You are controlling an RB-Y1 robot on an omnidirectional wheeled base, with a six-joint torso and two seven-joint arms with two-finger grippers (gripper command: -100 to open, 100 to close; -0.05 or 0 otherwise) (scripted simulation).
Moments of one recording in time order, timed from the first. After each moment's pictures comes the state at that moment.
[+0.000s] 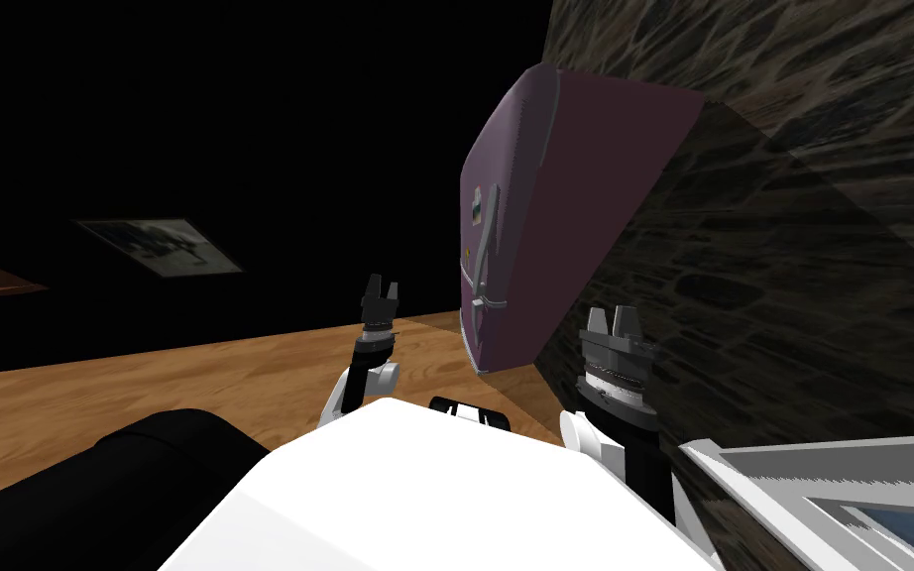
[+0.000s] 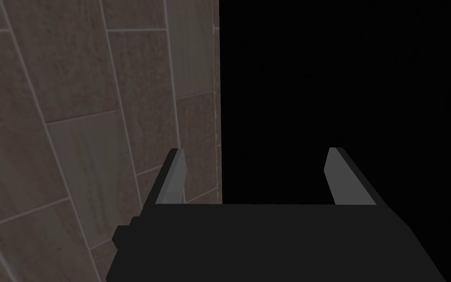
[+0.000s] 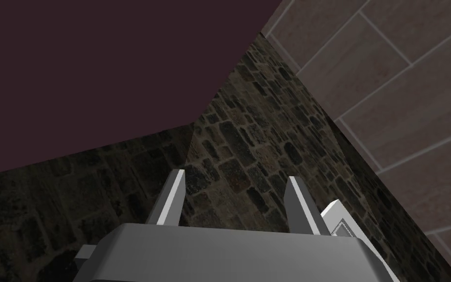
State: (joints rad) left arm 0.45 -0.03 0.06 -2.33 -0.12 -0.51 0.05; right arm 0.51 0.02 -0.04 -2.27 0.00 -0.62 0.06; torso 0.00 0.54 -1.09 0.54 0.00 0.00
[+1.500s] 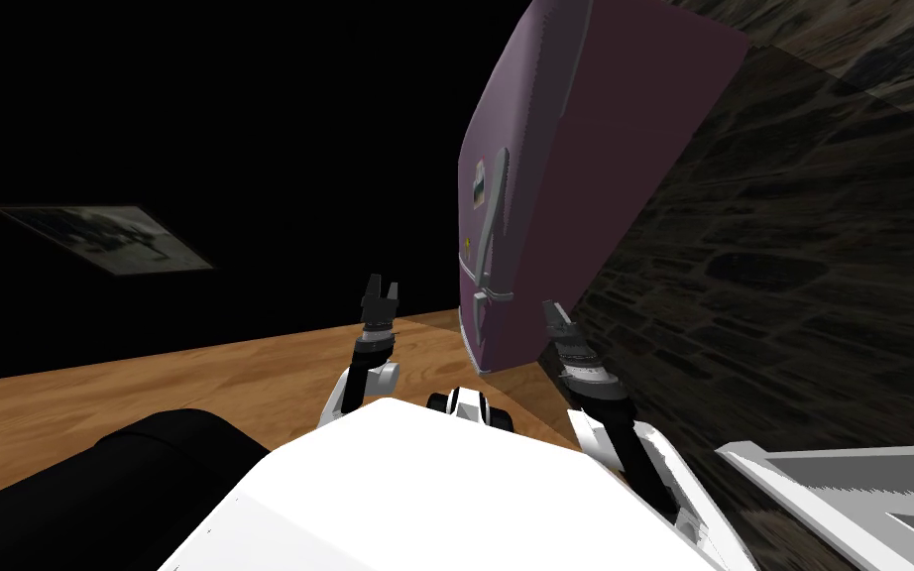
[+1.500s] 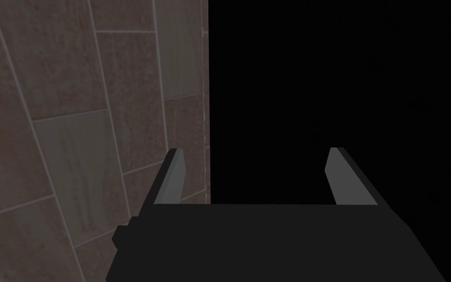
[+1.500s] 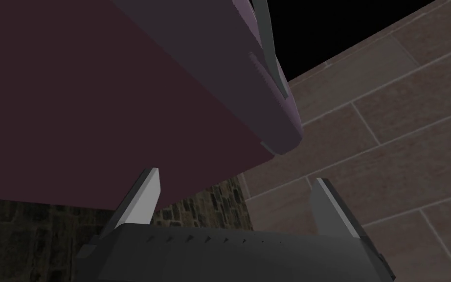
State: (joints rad) left arm 0.45 -0.03 0.06 -2.33 -0.12 -0.51 0.05; right arm 0.44 -0.25 0.02 -2.26 0.29 -0.45 0.26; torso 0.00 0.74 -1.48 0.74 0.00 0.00
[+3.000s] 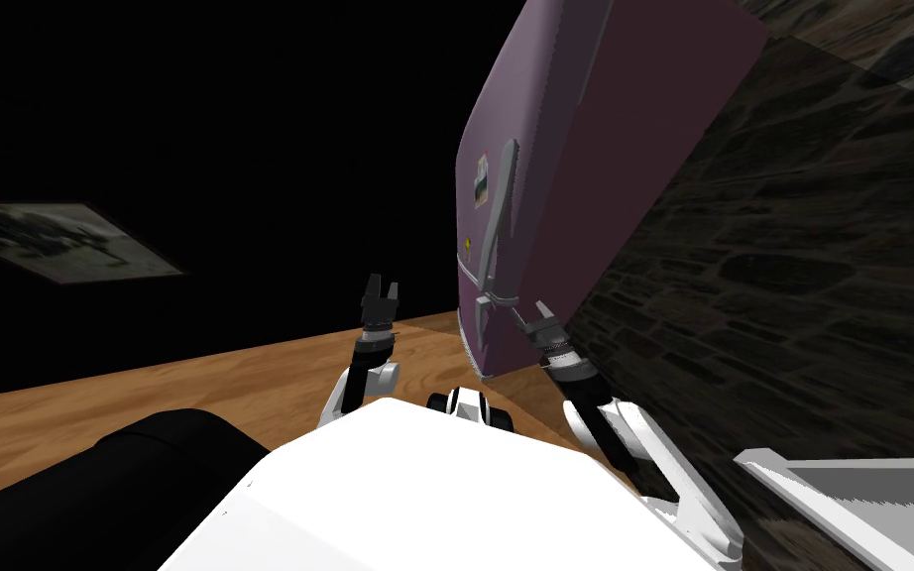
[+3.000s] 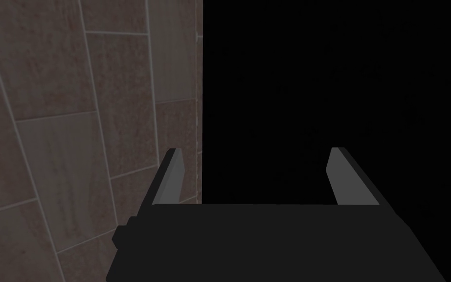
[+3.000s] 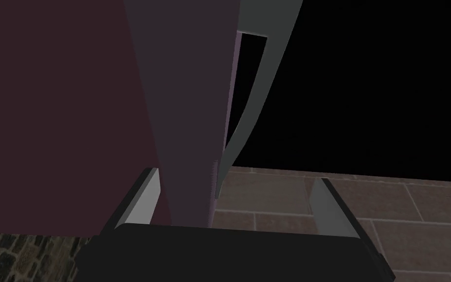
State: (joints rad) left arm 0.45 -0.03 0.06 -2.33 -0.12 -0.51 0.05; right arm 0.35 -0.40 0.11 -2.25 0.67 -0.25 0.52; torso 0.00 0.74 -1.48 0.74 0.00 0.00
